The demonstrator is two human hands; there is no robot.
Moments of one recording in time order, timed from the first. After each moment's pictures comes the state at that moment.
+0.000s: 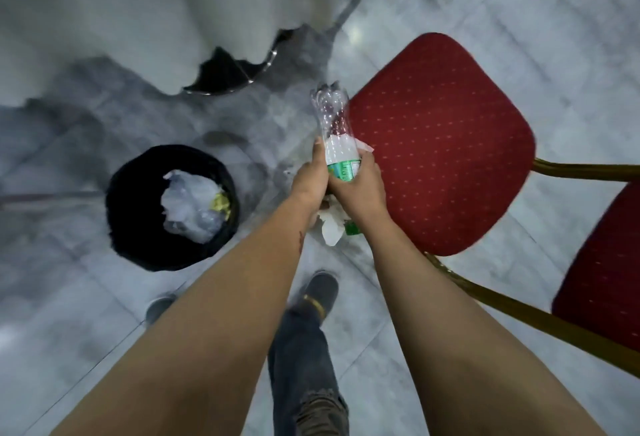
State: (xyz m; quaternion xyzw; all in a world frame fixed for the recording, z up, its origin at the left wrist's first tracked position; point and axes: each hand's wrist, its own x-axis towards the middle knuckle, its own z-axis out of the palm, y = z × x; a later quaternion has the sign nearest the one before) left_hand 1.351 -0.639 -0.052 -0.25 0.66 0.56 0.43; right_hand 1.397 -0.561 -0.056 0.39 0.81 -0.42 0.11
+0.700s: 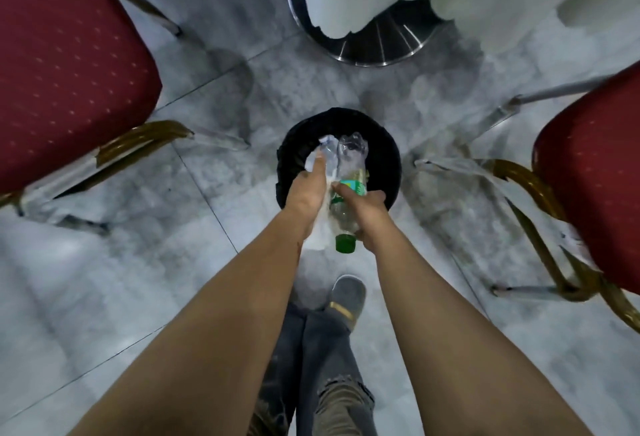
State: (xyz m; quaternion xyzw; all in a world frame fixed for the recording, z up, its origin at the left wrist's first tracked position) left_hand 1.333 -0.979 -0.134 -0.35 0.68 0.52 0.38; right_hand 1.368 -0.877 -0.157 0.50 0.61 -0.55 0.28
